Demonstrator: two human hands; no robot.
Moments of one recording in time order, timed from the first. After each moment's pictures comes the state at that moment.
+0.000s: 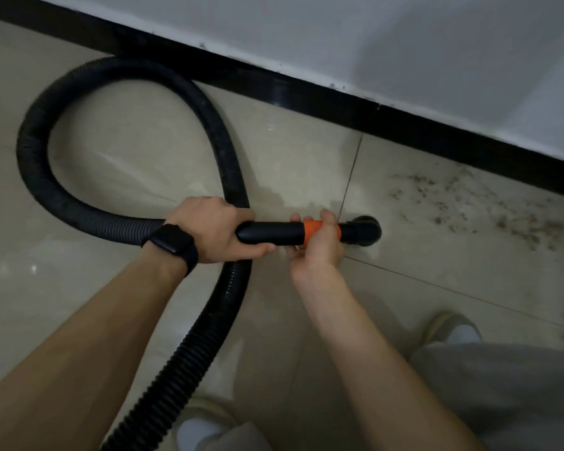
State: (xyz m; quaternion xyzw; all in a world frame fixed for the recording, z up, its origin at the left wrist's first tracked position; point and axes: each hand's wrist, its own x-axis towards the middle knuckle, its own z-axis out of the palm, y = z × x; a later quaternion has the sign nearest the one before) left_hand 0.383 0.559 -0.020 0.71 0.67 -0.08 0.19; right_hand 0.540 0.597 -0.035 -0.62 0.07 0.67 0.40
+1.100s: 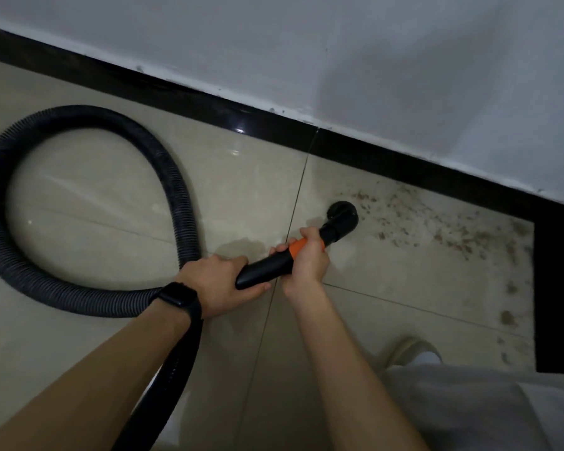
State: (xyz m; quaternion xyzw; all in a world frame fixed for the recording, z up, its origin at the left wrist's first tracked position) left_hand 0.477 0.561 -0.073 0.66 0.70 -0.05 0.29; right_hand 0.608 0.633 -0.077 -0.62 0.00 0.66 0.43
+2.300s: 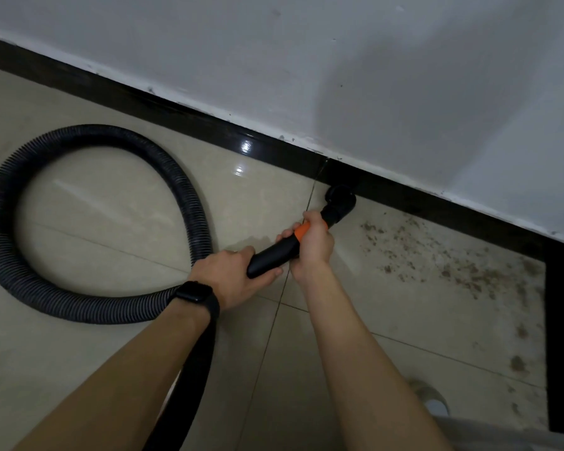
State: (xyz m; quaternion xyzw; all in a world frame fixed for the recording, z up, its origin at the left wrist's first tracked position) left_hand 0.474 0.615 -0.081 0.58 0.76 0.01 0.30; right_hand 0.589 0.713 -0.092 -0.60 -0.09 0.69 0.40
